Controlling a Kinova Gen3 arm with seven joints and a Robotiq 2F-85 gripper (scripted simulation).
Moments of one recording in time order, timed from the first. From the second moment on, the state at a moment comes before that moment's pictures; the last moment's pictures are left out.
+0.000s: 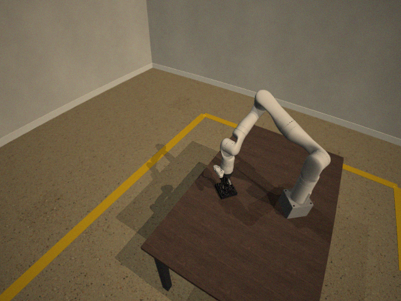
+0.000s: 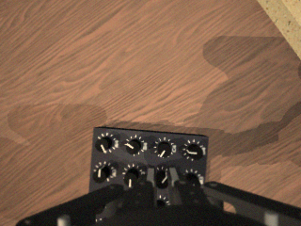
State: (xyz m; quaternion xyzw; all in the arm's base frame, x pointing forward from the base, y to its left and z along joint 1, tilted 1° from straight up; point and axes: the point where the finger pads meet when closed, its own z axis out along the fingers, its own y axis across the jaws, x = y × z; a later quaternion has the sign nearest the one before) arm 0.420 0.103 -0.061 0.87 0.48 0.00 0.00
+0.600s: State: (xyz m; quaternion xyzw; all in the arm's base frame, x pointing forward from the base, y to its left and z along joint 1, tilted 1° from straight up) arm 0.420 0.103 -0.061 0.90 0.43 0.00 0.00
